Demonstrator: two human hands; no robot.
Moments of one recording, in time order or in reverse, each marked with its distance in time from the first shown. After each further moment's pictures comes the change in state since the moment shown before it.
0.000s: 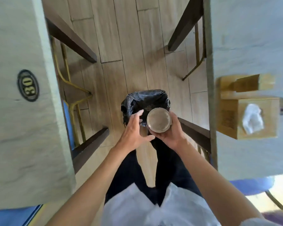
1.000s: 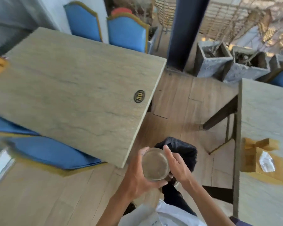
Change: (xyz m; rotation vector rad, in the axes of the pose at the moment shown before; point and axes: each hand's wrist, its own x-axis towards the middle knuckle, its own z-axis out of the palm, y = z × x) left_hand -0.370 0.002 -0.026 -0.326 0.702 0.164; right_hand -0.245 0.197 0.114 -1.378 -0.398 -0.659
